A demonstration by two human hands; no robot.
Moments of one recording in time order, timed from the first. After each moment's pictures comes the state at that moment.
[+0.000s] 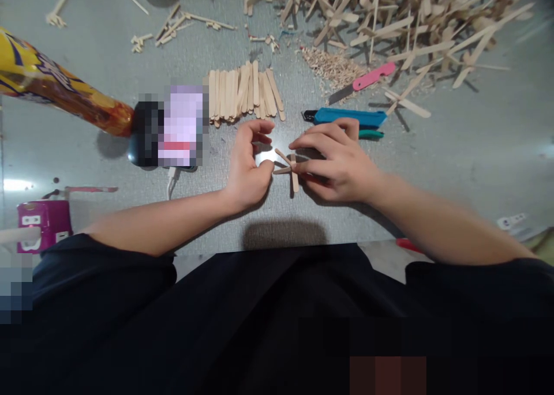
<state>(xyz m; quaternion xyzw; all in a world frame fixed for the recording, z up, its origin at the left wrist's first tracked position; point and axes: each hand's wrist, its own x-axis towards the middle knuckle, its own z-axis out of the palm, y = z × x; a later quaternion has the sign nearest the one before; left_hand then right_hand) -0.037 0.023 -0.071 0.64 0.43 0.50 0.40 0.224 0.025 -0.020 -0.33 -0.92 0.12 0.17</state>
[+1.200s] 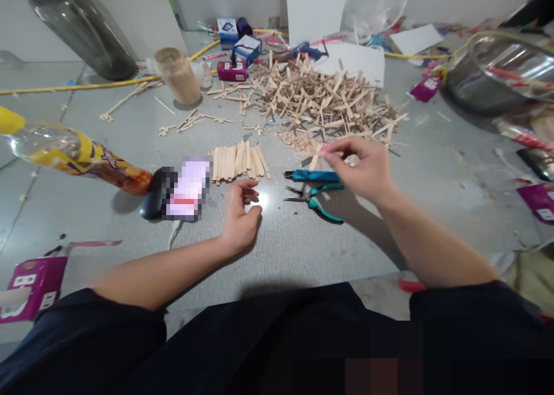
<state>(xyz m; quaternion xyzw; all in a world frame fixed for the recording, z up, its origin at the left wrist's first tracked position) -0.034 0.021 -0.057 0.52 0.51 0.51 0.45 0.273 0.085 0.025 -0.53 -0.73 0.13 0.41</state>
